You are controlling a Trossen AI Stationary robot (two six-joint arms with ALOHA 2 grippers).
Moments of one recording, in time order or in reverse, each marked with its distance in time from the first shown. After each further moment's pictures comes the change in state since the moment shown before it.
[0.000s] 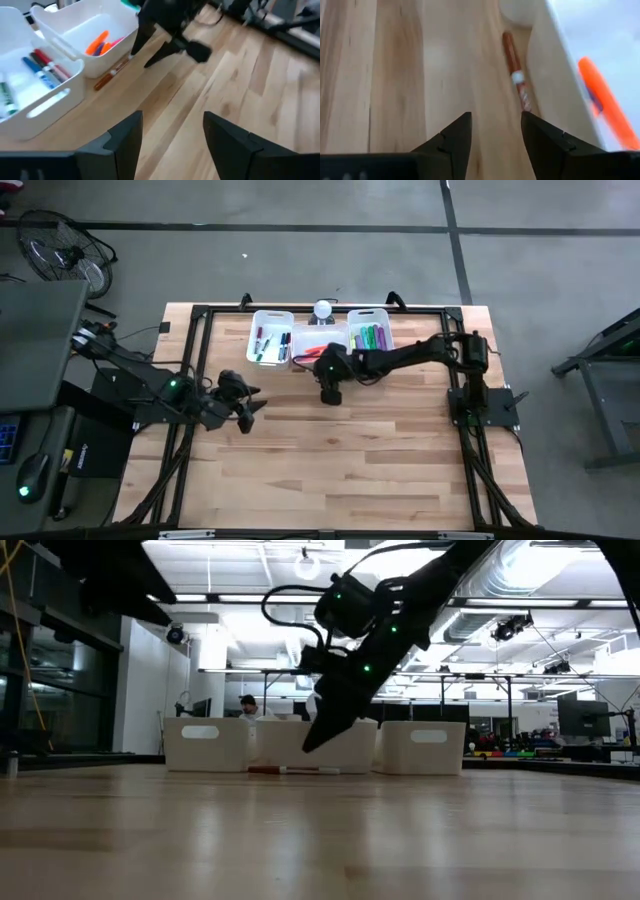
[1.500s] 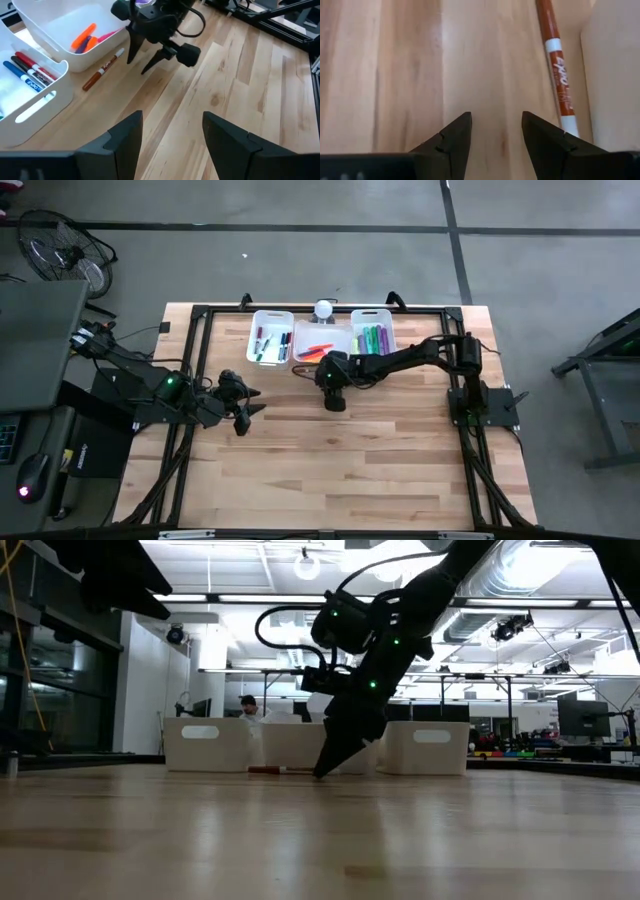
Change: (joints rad) left arm 0.002 -0.033 -0.001 0.000 0.076 0.081; right arm 0.023 0.052 0.002 -0.060 -0.030 -0.021
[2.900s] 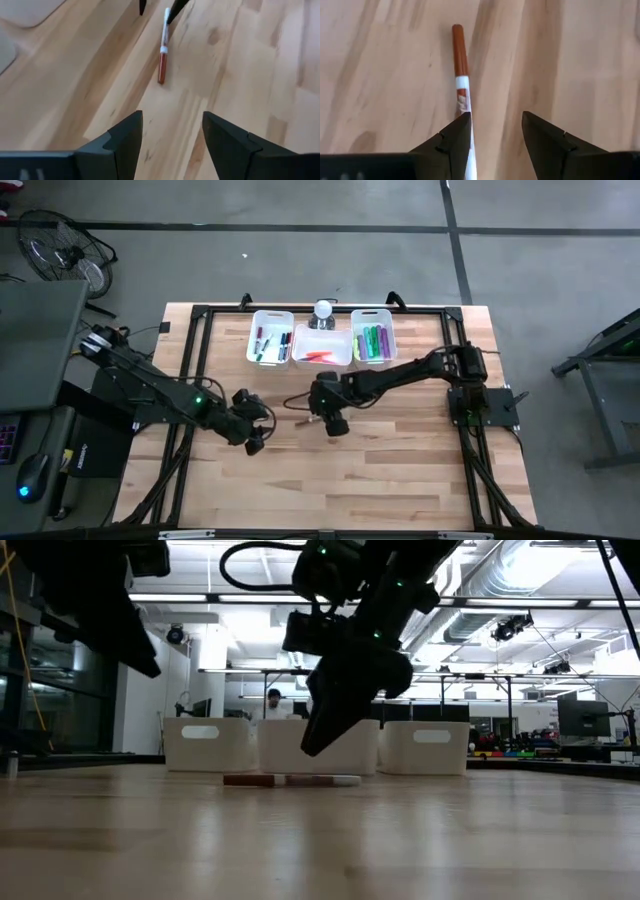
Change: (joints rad) left arm 0.000 0.283 0.002 0.073 0.208 0.002; right arm 0.183 -0.013 0.156 -0.232 -0.037 -0.054
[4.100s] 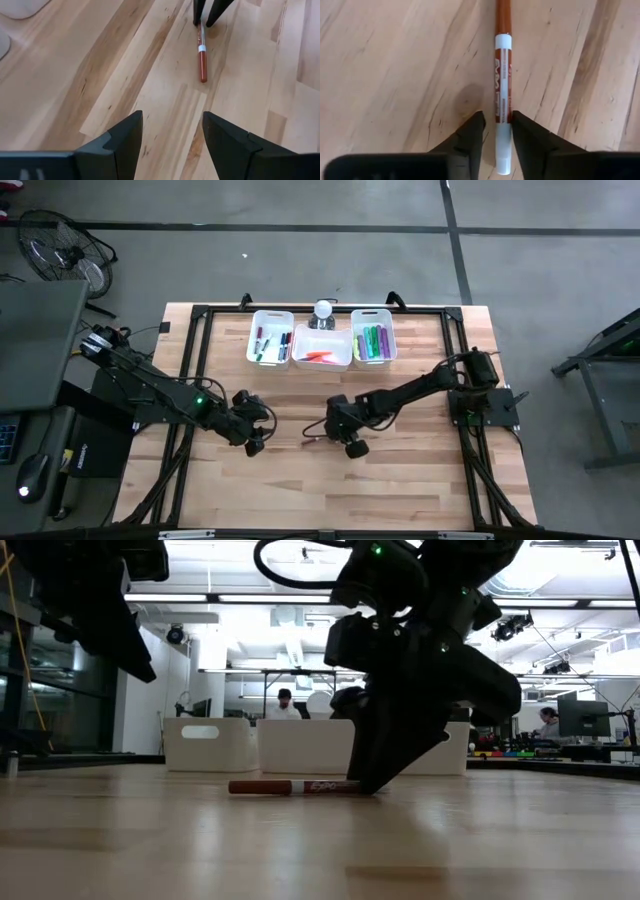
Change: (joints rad) left arm 0.000 0.010 -0.001 0.003 0.024 -0.012; right arm 0.145 -0.008 -0.245 0.096 -0.093 -0.019
